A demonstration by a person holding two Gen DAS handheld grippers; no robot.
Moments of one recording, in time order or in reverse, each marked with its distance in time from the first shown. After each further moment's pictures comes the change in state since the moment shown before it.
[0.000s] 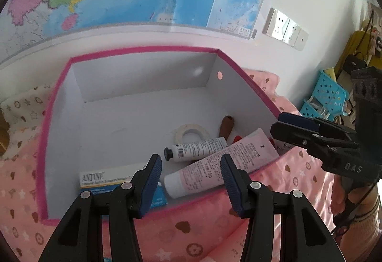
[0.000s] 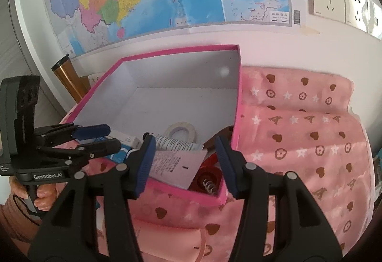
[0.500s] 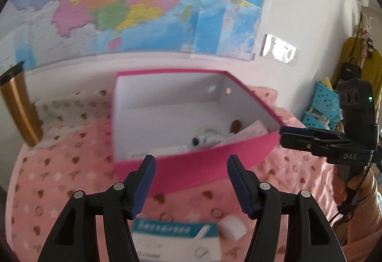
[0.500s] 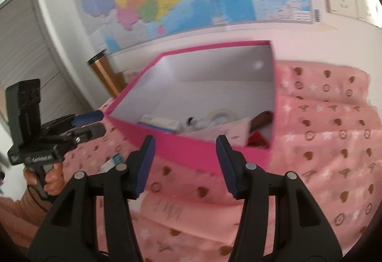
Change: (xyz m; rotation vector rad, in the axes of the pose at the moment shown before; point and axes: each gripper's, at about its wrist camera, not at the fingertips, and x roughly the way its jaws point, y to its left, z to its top) left arm -0.085 0.026 -0.051 0.008 -0.150 0.068; right arm -0.027 0.038 -0.033 -0.034 -0.017 0.186
